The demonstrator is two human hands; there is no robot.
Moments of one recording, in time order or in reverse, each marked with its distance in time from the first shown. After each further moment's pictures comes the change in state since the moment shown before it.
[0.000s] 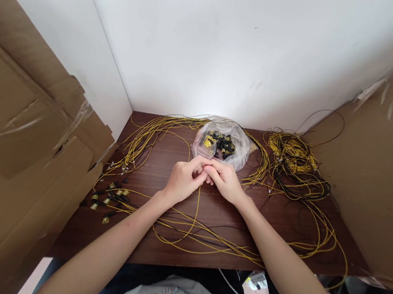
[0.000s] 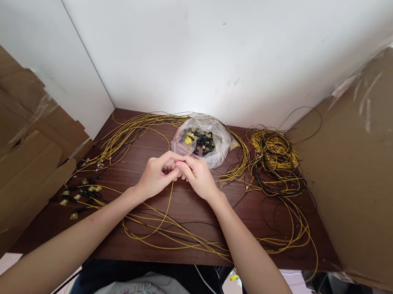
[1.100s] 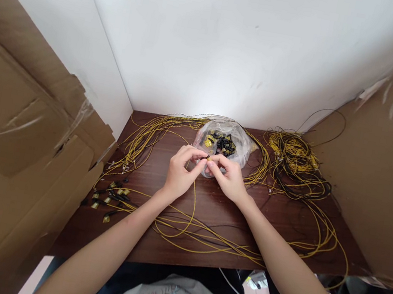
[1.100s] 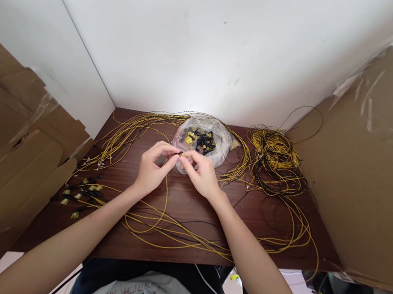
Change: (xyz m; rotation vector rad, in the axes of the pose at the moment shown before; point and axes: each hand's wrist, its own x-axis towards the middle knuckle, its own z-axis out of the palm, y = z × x) left_hand 0.011 0.005 -0.005 -0.090 0.269 0.060; right_hand 0.001 -0.004 -0.002 -0.036 0.167 0.005
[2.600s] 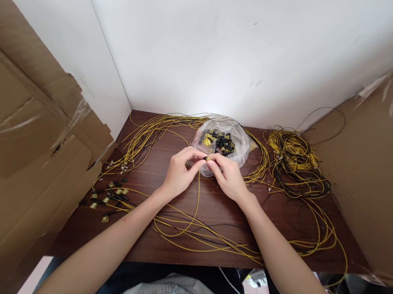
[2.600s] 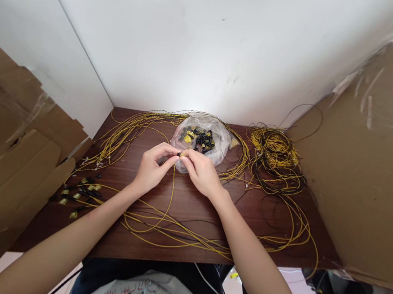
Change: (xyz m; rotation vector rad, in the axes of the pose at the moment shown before) left_hand -0.001 -0.009 0.001 -0.084 -0.085 -0.059; right_hand 0.001 0.006 -0.006 -0.220 -0.093 -0.107
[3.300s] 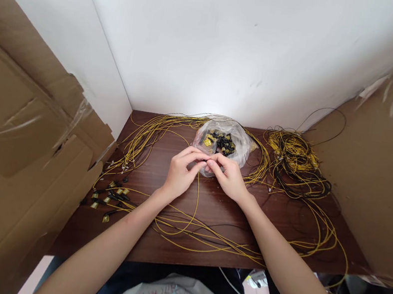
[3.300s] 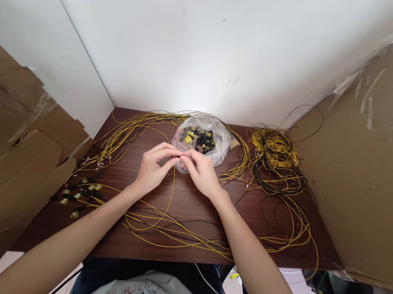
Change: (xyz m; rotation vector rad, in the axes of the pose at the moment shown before) left_hand 0.001 0.006 0.000 0.035 0.002 0.083; right_hand 0.001 0.000 0.002 0.184 0.027 0.094
